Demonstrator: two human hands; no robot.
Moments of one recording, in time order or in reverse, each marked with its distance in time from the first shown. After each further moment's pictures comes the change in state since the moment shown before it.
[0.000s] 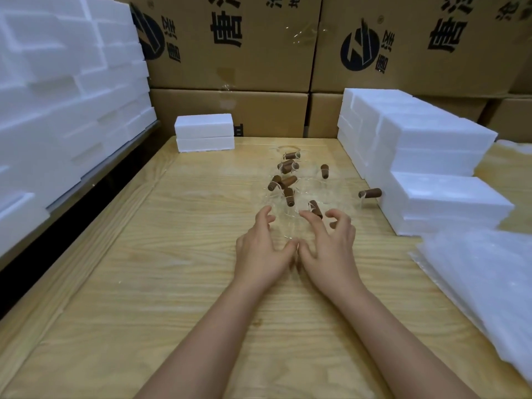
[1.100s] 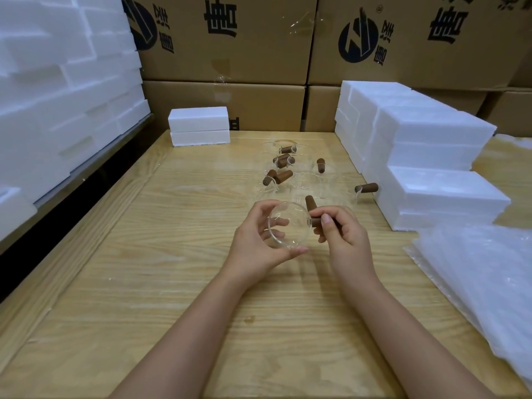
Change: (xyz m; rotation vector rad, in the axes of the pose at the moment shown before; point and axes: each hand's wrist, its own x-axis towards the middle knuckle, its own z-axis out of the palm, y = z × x) left_hand -0.009 0.011 -0.014 -0.540 -0.127 0.123; right_hand -0.003 -0.002 -0.032 0.804 0.084 0.066
